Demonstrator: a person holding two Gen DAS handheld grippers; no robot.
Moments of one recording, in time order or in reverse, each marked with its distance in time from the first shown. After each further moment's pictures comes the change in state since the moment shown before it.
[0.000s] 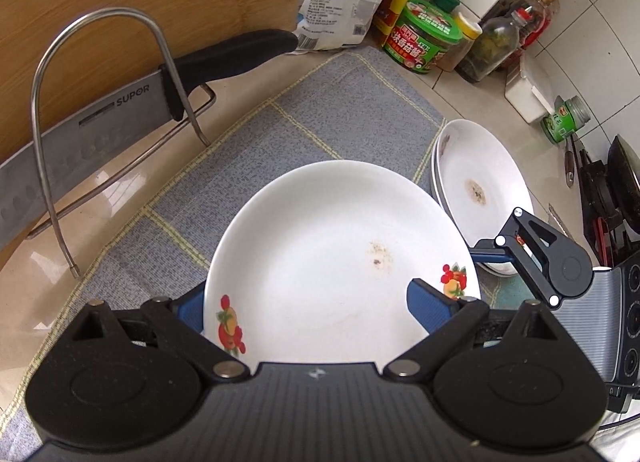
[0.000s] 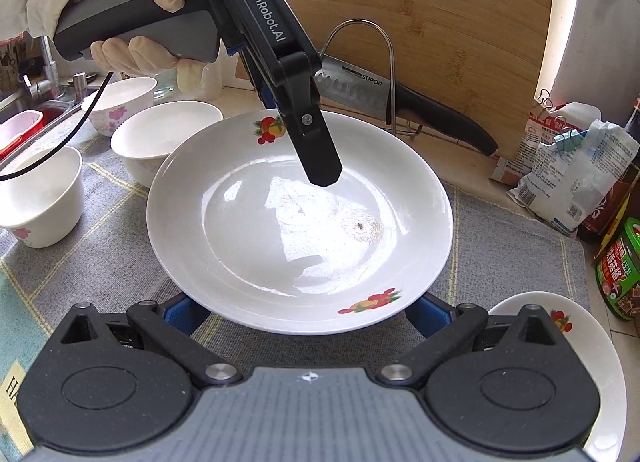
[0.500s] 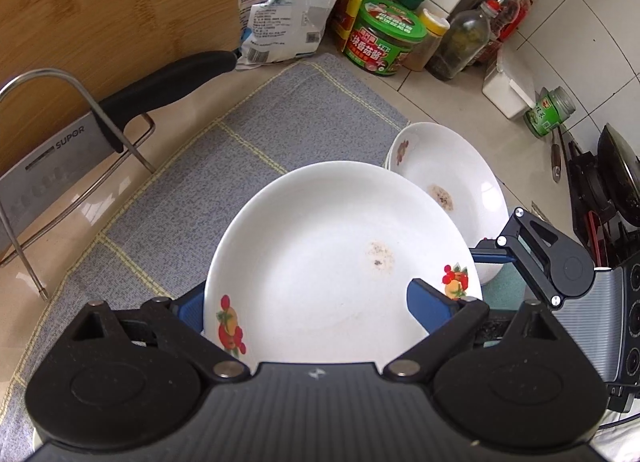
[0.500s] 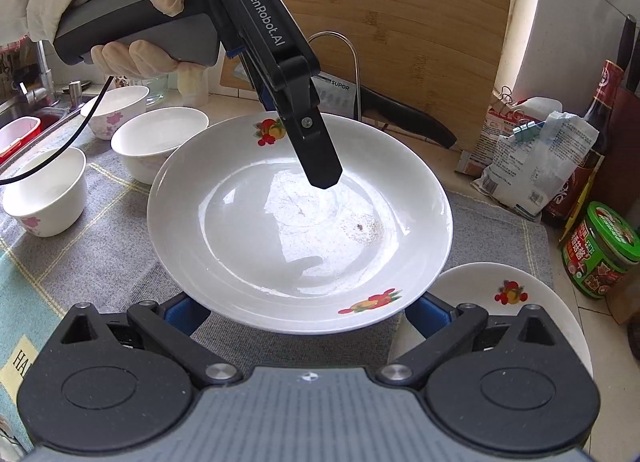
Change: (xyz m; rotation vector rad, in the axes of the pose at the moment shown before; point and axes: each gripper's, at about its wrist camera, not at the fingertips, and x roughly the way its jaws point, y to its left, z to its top) left arm 0.002 -0.045 0.015 0.049 -0.012 -0.003; right arm -0.040 -0.013 -0.019 0.022 -0.020 -0.042
